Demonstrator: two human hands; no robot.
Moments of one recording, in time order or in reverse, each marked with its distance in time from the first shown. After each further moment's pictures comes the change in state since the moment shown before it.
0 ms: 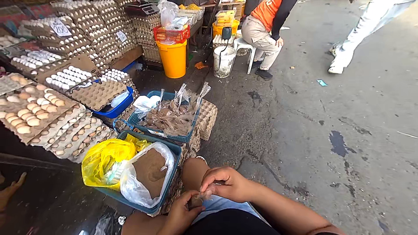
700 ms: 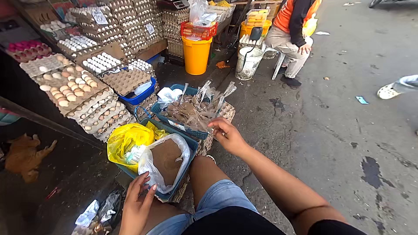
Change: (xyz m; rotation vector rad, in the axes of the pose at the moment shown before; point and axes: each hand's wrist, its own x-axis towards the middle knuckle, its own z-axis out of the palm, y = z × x) left_hand -0.071 -0.018 -0.108 0.182 0.724 -0.064; right_hand 0.091 0.059 -0.045 -0.582 0.175 0.249
